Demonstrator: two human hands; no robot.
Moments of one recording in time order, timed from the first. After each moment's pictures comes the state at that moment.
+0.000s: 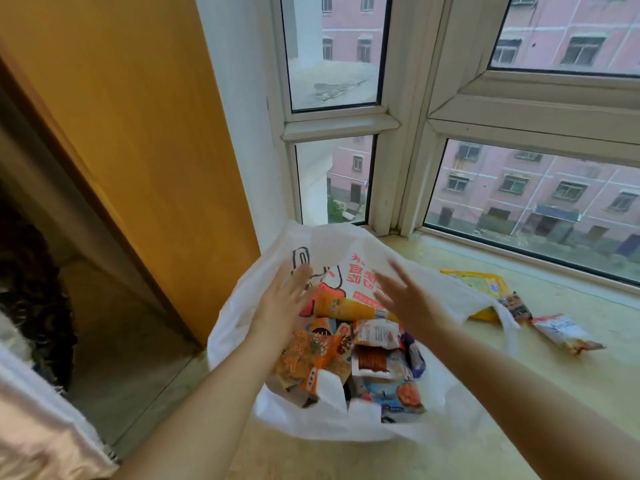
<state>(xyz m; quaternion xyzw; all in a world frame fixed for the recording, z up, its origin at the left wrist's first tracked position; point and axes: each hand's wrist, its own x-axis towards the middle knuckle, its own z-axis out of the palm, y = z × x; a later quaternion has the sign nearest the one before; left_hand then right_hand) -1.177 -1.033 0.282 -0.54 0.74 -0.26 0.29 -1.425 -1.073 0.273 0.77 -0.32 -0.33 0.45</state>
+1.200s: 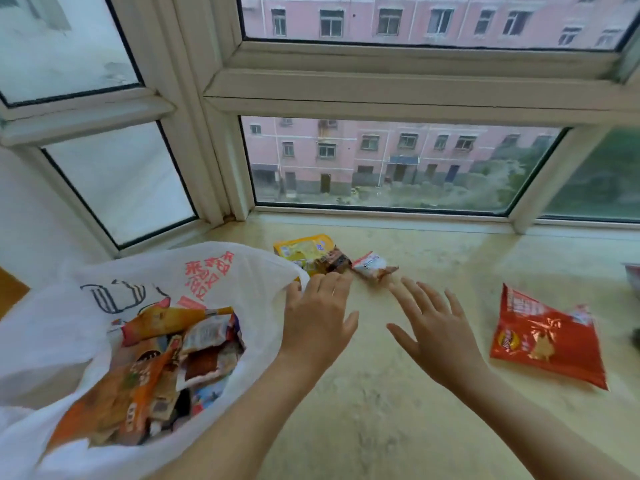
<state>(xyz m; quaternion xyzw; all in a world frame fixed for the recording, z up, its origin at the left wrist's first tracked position) -1.508 -0.985 0.288 -0.45 0.88 -0.05 -0.18 -1.695 -0.907 0.267 0.67 -0.74 0.03 0.06</state>
